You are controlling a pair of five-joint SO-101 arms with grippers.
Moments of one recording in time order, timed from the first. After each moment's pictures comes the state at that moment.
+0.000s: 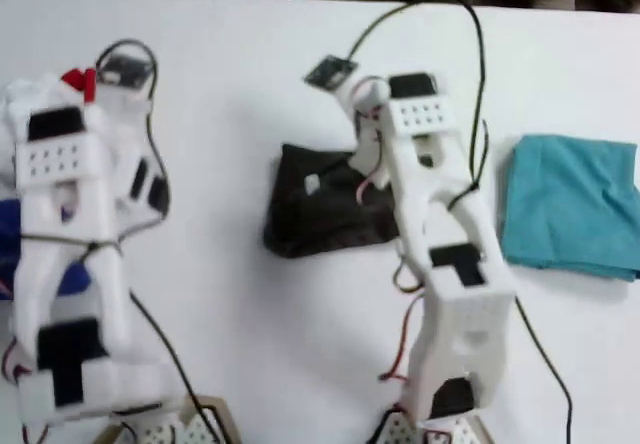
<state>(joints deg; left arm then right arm) -20.7 -6.4 12.4 83.5 -20.8 -13.5 29.4 -24.6 89.1 43.5</state>
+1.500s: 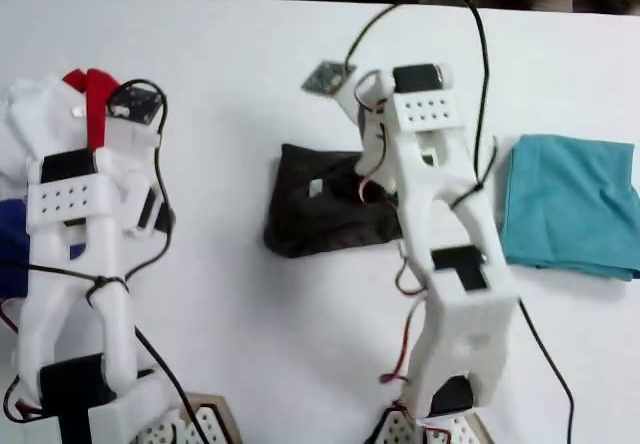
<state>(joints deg) -20.8 -15.0 27.3 74.7 -22.5 -12.9 21.9 -20.0 97.3 49.9</state>
